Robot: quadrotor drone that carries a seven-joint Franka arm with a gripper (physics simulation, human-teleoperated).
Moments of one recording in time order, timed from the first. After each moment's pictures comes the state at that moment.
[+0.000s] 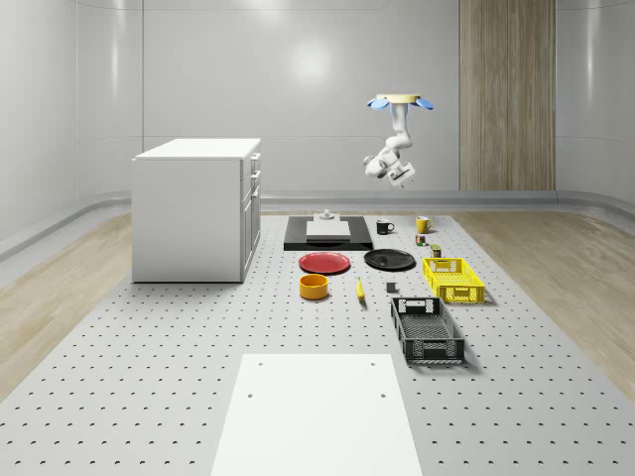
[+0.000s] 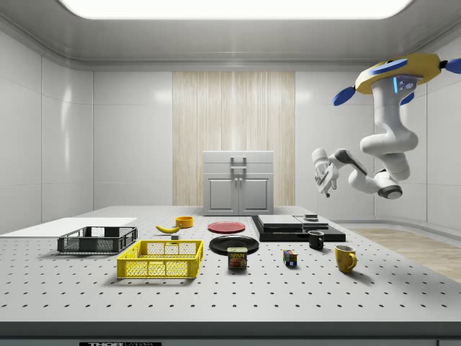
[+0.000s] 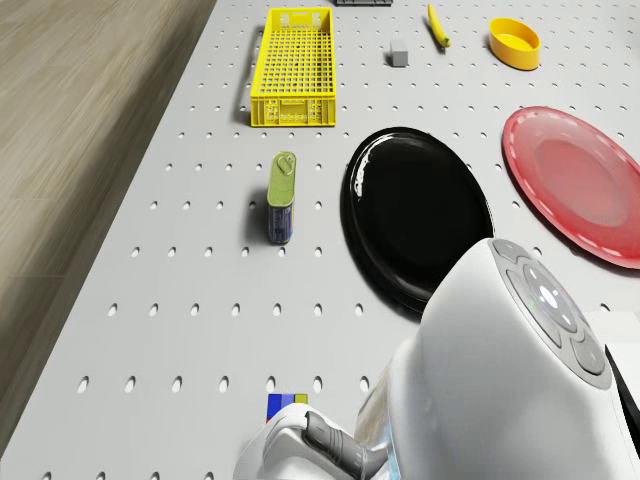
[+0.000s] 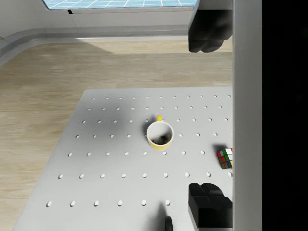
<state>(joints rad) -0.67 -0.92 1.07 -2.82 -1.78 1.30 1.32</state>
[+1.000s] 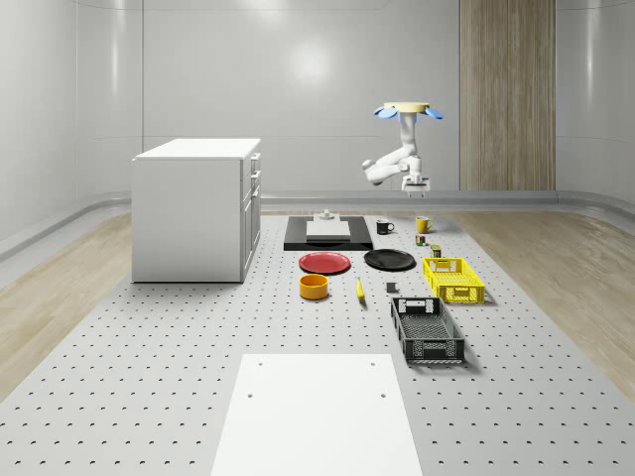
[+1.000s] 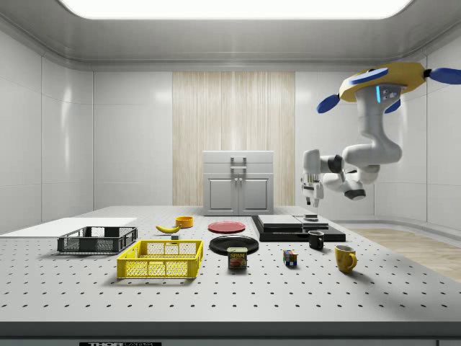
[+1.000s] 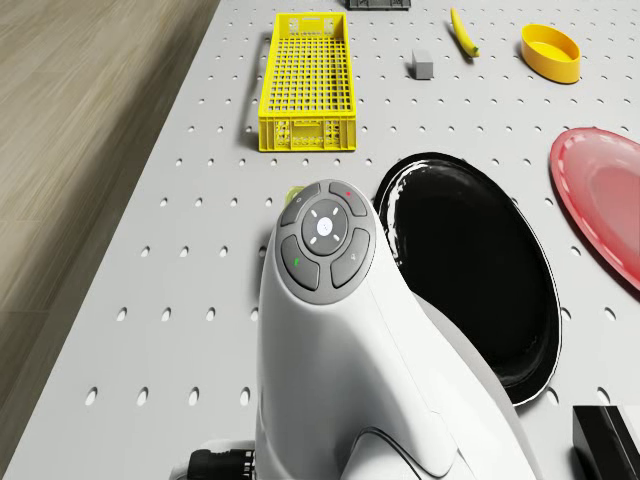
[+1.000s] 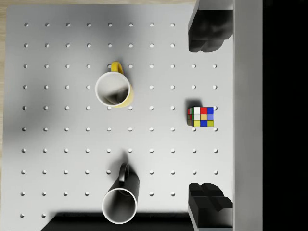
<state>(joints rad) -1.04 -1.09 1.26 -2.90 -1.98 1.18 1.57</state>
